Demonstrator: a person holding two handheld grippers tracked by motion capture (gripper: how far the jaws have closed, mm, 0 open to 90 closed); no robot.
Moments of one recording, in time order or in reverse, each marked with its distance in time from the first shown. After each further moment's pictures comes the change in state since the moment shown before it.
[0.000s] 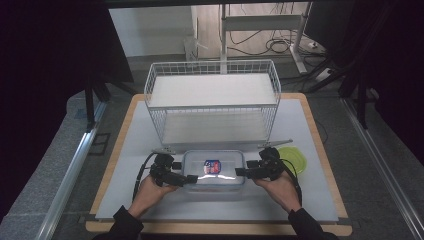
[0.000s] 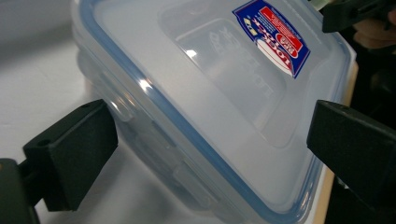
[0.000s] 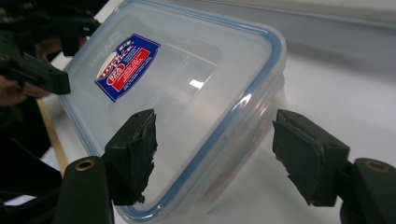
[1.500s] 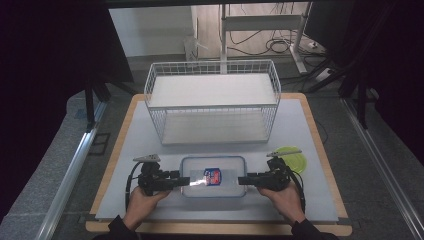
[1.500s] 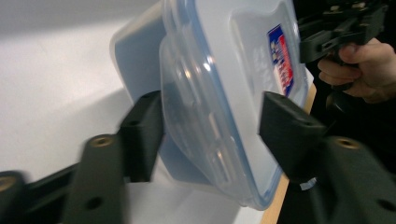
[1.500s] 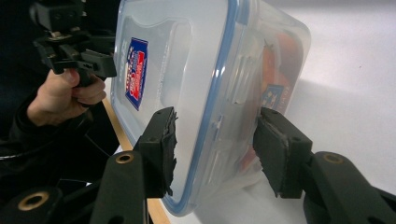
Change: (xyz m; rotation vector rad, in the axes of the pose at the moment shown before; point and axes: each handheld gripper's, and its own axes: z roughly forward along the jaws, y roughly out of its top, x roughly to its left) left arm -0.006 -0.030 -0.029 -0.127 -0.067 -0.095; right arm 0.000 -0.030 -0.014 -0.025 0.195 0.141
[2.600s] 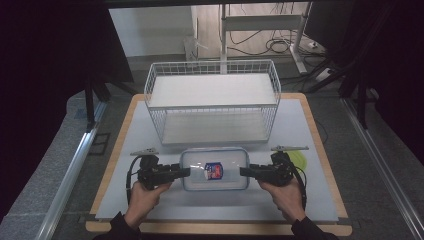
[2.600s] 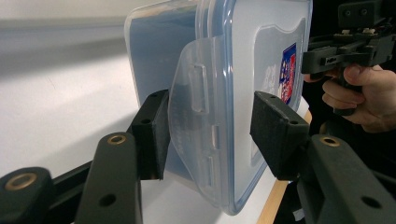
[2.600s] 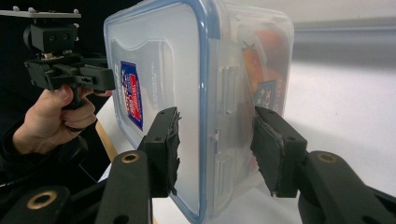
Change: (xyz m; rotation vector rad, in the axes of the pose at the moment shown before) left arm -0.018 0.022 -0.009 -0.081 0.035 -0.012; right arm 0.020 0.014 -0.015 -0.120 -0.064 -0.028
